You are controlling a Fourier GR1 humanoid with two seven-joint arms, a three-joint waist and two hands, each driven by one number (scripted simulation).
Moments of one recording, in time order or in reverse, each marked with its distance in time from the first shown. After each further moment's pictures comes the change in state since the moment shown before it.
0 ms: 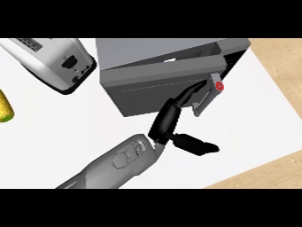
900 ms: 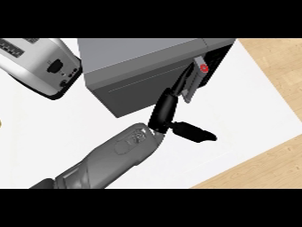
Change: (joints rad) left arm -0.097 0.008 -0.019 0.103 0.148 0.056 -0.103; right arm -0.092 -0.083 -0.019 -0.006 -0.128 0.039 0.072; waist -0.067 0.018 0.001
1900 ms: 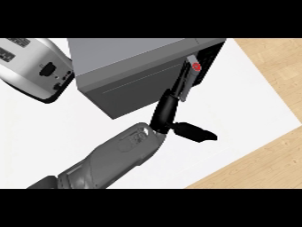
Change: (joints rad) left arm -0.030 -0.010 -0.056 0.057 0.118 0.026 -0.108; right arm -0.053 -0.074 -0.041 0.013 -0.093 0.002 0.065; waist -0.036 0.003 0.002
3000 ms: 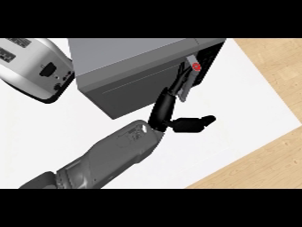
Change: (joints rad) left arm -0.032 0.019 -0.053 0.035 0.118 -0.013 -0.063; right arm -0.049 -0.060 -0.017 0.011 -0.097 0.014 0.051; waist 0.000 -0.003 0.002
